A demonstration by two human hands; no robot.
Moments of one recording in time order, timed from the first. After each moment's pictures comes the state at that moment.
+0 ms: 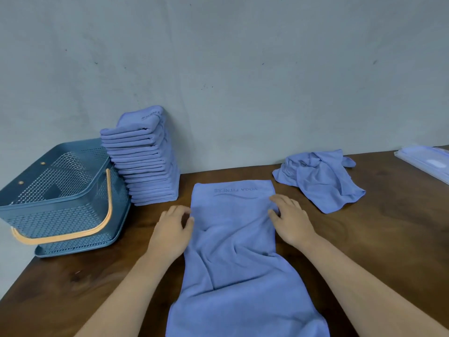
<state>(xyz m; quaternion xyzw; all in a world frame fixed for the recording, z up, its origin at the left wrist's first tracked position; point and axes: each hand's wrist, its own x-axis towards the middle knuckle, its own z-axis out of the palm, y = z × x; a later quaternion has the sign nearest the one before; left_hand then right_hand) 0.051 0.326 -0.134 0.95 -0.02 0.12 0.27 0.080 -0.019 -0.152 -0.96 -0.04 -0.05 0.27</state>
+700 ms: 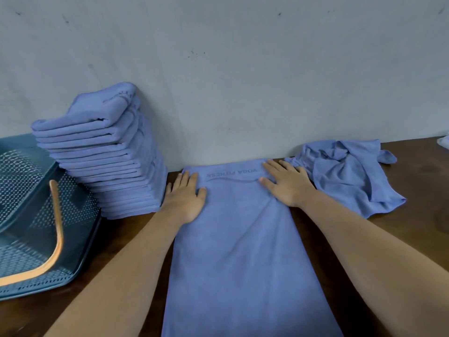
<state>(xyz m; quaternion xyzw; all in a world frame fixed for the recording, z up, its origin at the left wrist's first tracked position) 0.266 0.306 -0.173 0.99 -0.01 -0.05 0.11 0.281 -0.025 -0.163 -0.99 -0.10 0.00 0.08</state>
